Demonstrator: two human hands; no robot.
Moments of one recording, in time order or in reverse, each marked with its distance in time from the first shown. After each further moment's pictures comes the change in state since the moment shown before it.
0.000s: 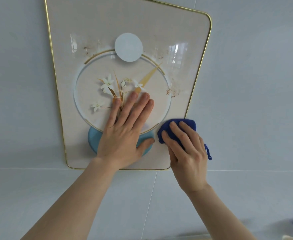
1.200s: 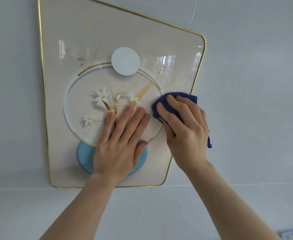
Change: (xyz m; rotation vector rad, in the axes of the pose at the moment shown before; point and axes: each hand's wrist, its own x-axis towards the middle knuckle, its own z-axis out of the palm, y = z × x) left_hand 0.004 0.007 0.033 0.115 0.315 -0.068; right_hand 0.098 0.004 0.001 0.001 0.130 -0.102
